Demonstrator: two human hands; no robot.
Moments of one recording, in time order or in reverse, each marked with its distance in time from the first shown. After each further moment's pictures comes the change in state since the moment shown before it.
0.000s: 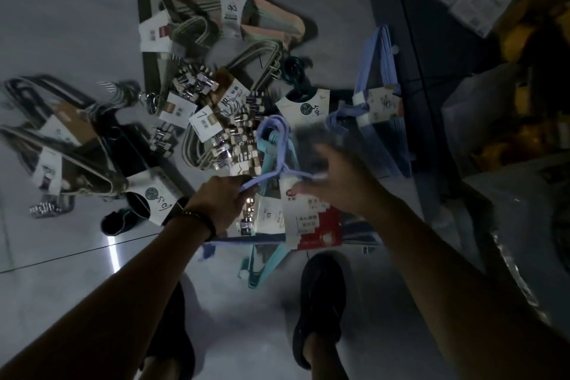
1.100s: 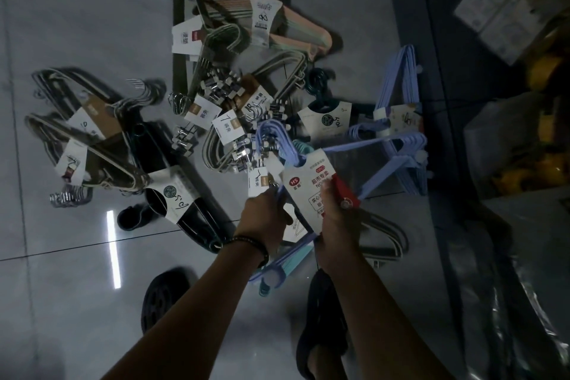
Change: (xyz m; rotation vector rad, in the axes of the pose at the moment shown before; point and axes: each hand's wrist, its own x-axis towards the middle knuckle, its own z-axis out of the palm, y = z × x) left_hand -0.025 0.053 0.012 -0.550 0.065 -0.361; right_hand -0.027 -0.045 0.098 1.110 0.392 0.504
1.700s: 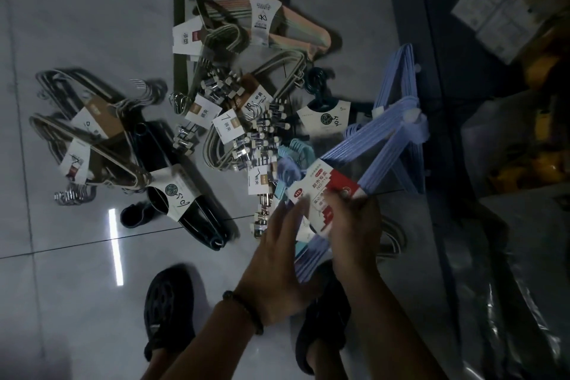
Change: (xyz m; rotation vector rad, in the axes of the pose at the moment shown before) left_hand -0.085 -0.018 0.008 0.017 -0.212 0.470; right_hand -0.027 -0.028 -0.022 -0.201 0.179 -0.186
